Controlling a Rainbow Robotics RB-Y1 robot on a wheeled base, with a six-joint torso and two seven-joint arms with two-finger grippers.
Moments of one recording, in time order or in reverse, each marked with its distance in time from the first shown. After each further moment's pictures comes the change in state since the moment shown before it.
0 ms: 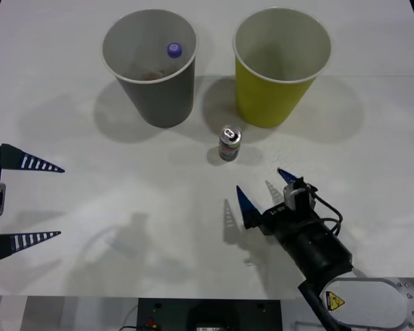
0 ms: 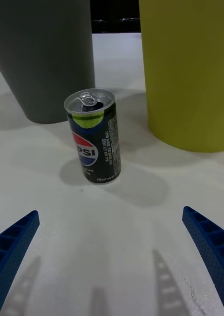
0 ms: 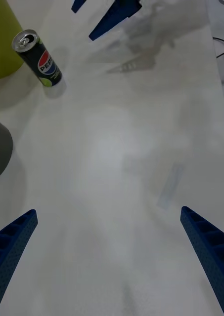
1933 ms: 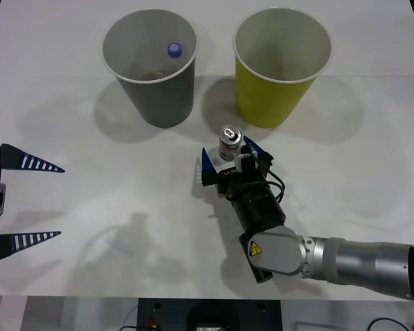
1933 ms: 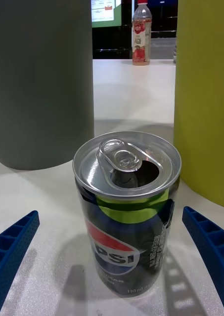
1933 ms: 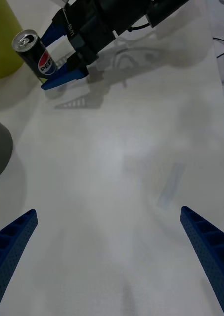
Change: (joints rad) right arm -0.114 0.440 -0.137 0.553 -0.017 -0.048 -0.054; left arm 0.000 0.000 0.000 0.000 0.000 0.000 0.000
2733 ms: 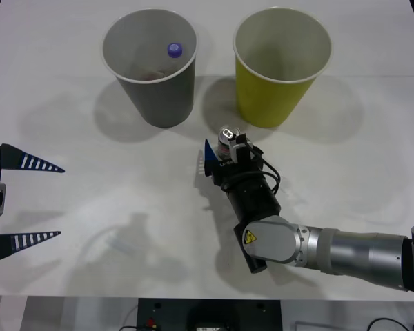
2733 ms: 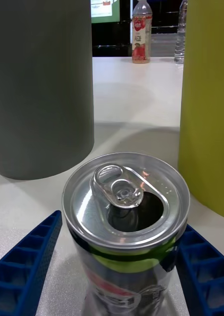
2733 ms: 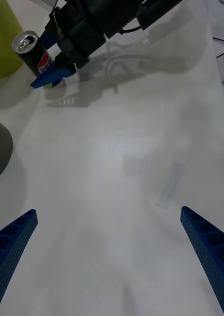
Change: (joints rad) right arm -0.036 0.019 -0.016 0.018 -0.054 -0.033 0.029; left arm 0.000 0.000 0.000 0.000 0.000 0.000 0.000
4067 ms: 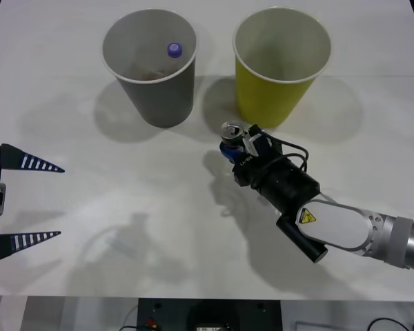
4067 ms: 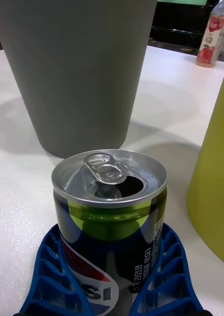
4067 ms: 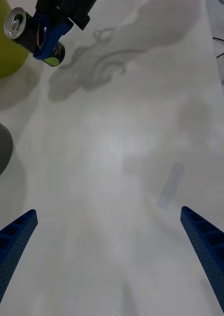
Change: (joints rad) right arm 0.120 -0.339 -0.263 -0.378 0.152 -0.490 0.232; left arm 0.000 0.000 0.000 0.000 0.000 0.000 0.000
